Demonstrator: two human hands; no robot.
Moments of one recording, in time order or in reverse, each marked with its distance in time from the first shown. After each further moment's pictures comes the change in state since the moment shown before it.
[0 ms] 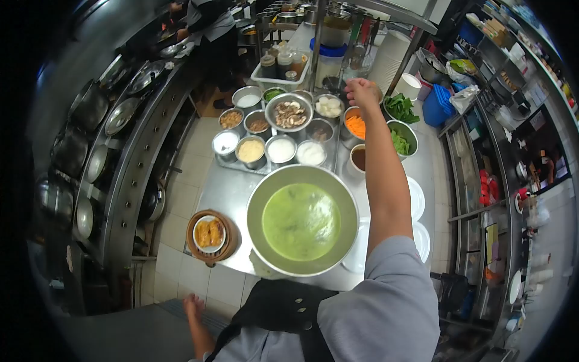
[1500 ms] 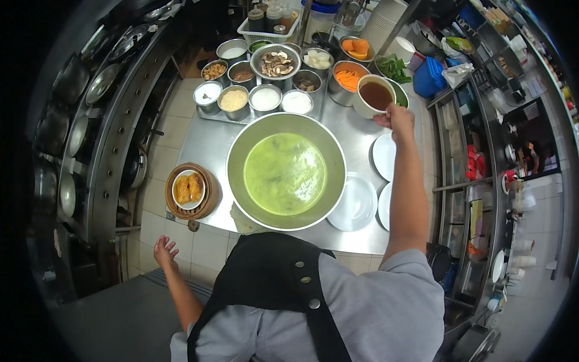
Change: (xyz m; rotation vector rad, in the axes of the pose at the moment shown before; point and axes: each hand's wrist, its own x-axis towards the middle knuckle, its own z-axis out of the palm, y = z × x) left_hand -0.041 0.084 0.066 -0.062 0.008 0.280; right_hand -0.147 0.070 -0.133 0.057 0.183 0.206
